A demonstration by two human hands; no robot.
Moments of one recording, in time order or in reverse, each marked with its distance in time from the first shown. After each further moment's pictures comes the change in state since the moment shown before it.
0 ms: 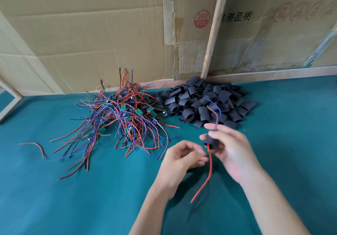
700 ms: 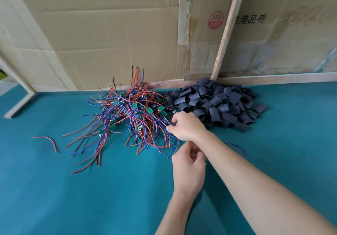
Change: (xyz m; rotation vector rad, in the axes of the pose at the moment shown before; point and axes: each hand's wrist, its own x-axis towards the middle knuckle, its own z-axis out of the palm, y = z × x) left_hand -0.004 -0.012 0.011 0.408 0.382 0.273; right_hand 0.079 0.009 0.122 -1.395 -0.208 -0.224
